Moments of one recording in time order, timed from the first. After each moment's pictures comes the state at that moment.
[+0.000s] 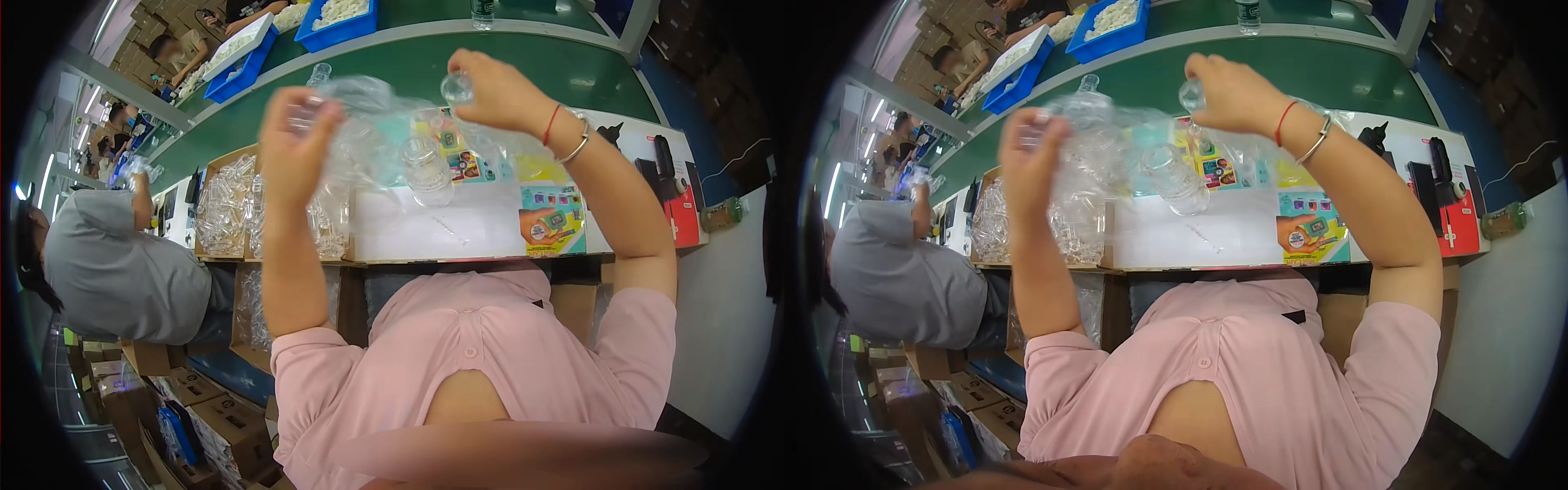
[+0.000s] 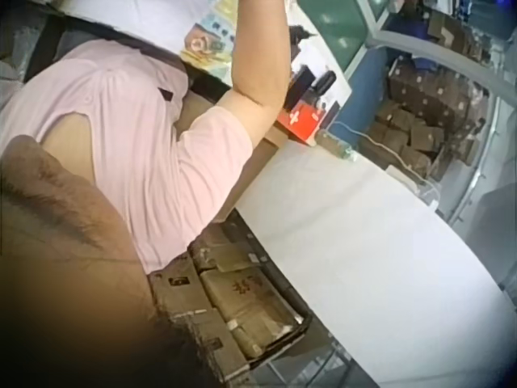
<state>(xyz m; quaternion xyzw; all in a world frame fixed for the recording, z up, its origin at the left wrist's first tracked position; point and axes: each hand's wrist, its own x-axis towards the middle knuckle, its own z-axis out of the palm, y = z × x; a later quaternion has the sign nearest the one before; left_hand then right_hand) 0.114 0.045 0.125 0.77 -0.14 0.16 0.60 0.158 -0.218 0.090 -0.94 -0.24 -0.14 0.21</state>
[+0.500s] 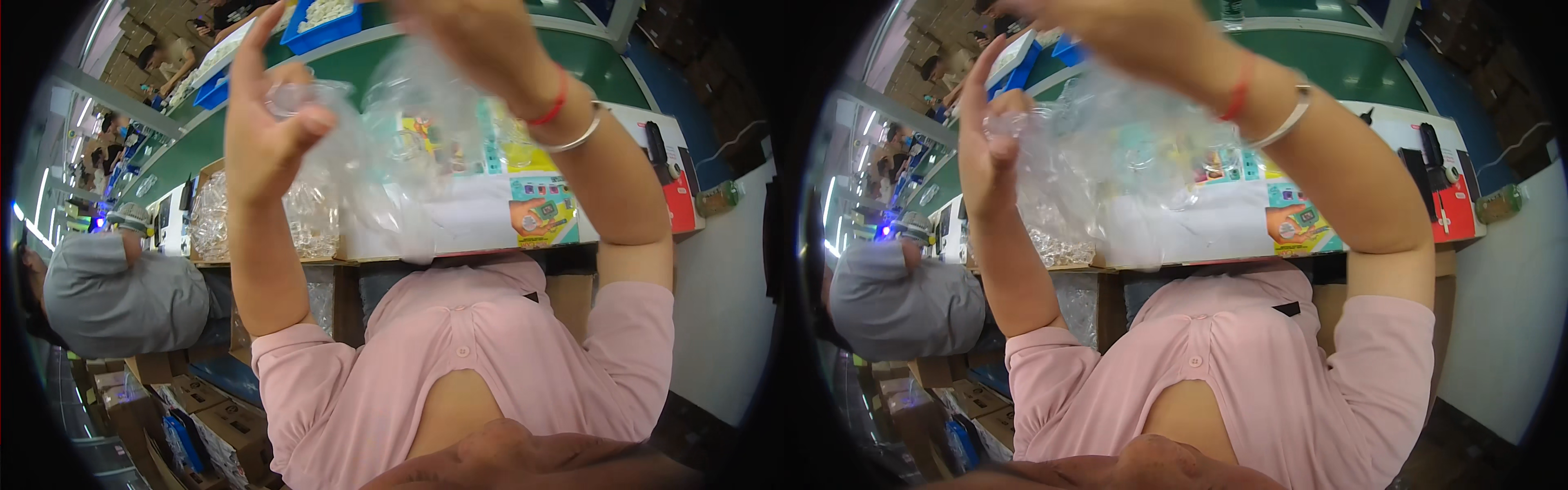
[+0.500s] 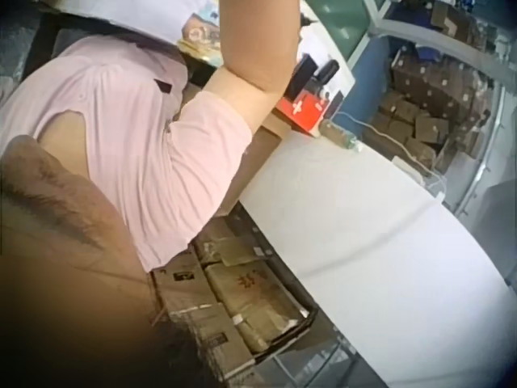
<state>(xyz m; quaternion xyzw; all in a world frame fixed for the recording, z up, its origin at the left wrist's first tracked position) 0.096 0.019 0.176 0.65 -0.39 0.16 0.63 0.125 -0.175 0.207 -0.66 -0.43 -0.11 0.61</state>
